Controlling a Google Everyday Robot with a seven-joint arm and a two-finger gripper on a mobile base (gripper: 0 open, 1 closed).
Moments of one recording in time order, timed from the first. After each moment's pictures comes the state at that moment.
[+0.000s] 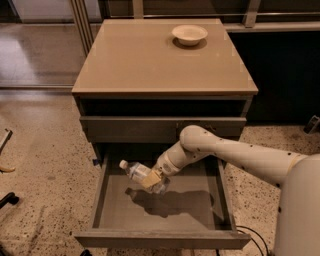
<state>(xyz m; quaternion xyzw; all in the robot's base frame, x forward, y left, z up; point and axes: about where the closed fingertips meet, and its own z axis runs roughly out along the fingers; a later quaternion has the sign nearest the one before) 0.567 0.033 0.514 -0.46 0.81 0.32 0.16</state>
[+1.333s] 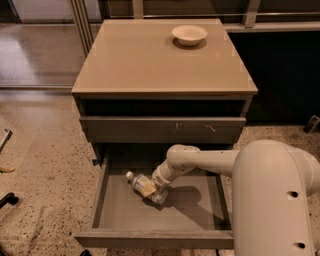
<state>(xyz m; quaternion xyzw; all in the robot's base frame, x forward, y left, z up) 0.590 0.038 0.388 -0.40 0.88 0.25 0.11</state>
